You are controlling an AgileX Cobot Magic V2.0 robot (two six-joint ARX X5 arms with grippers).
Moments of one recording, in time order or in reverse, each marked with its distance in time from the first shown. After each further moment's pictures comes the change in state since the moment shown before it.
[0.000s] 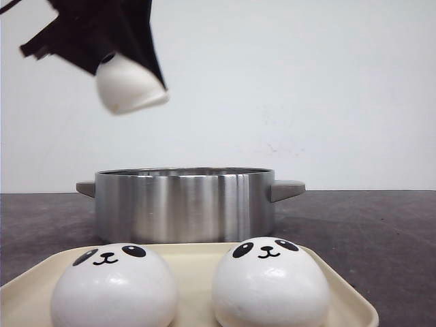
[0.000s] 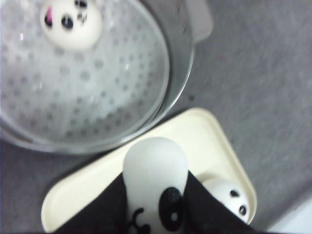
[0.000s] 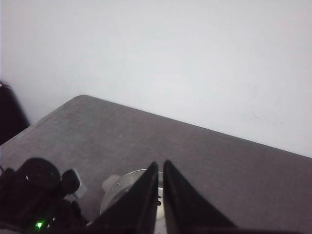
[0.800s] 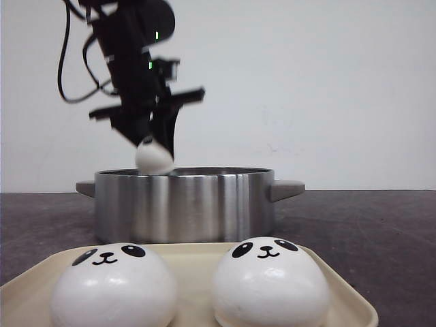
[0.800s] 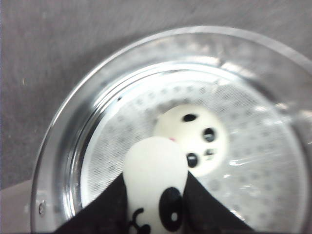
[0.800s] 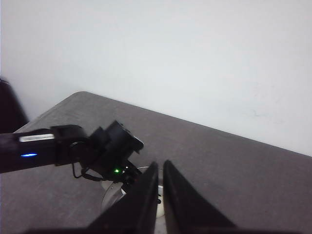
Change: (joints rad) left arm 0.242 0.643 0.485 -0.031 -0.091 0.188; right arm 0.000 0.010 0.000 0.000 -0.003 0.000
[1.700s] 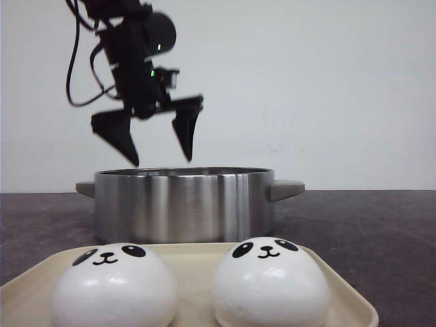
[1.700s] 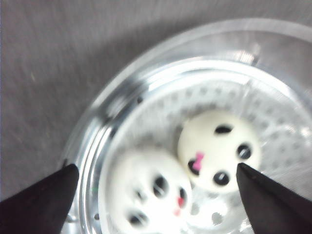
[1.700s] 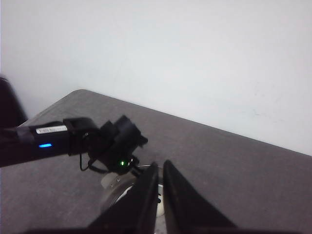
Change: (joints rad) left arm 0.026 0.080 0.182 -0.107 0.001 -0.016; right arm 0.000 0.002 -0.013 0.000 0.001 -0.002
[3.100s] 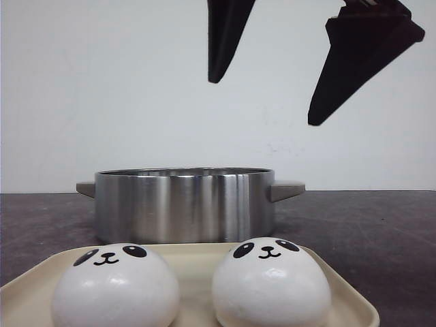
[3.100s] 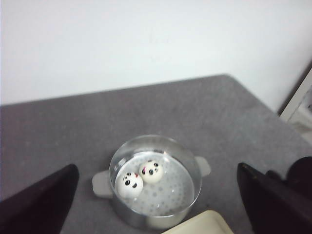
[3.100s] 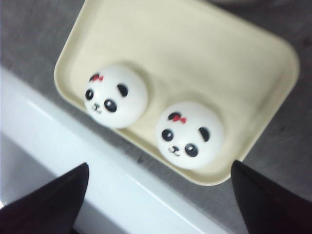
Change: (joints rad) left arm -0.060 -1.094 0.093 -0.435 -0.010 0.020; right arm -0.131 0.027 -1.225 0.382 -0.687 0.275
